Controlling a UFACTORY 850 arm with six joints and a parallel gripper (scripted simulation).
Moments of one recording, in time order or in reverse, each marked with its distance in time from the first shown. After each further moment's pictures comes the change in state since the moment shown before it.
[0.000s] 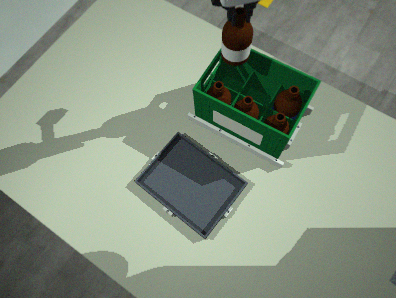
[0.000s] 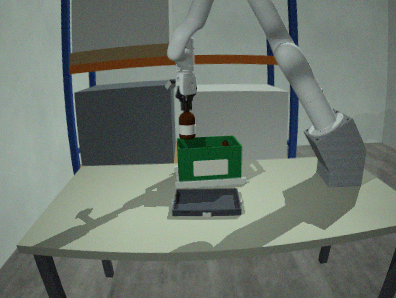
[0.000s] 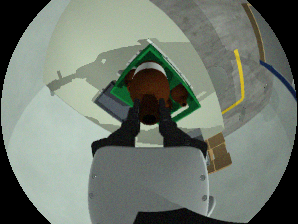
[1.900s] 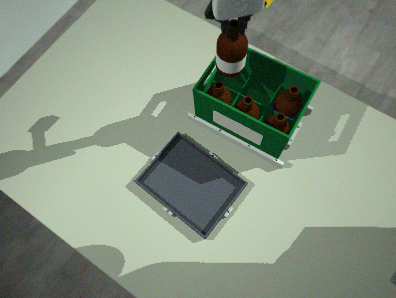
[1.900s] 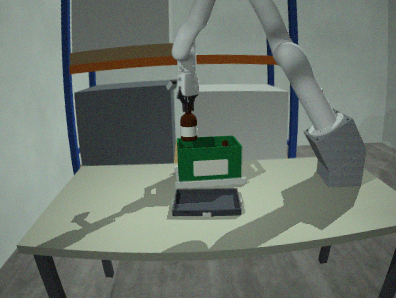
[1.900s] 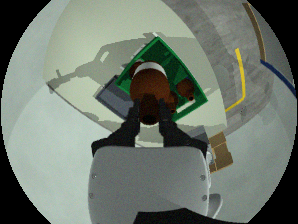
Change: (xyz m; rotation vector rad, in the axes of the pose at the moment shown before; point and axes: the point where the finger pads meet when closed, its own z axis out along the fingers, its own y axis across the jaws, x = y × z) arm -0.029 -0.022 0.000 0.001 0.000 0.000
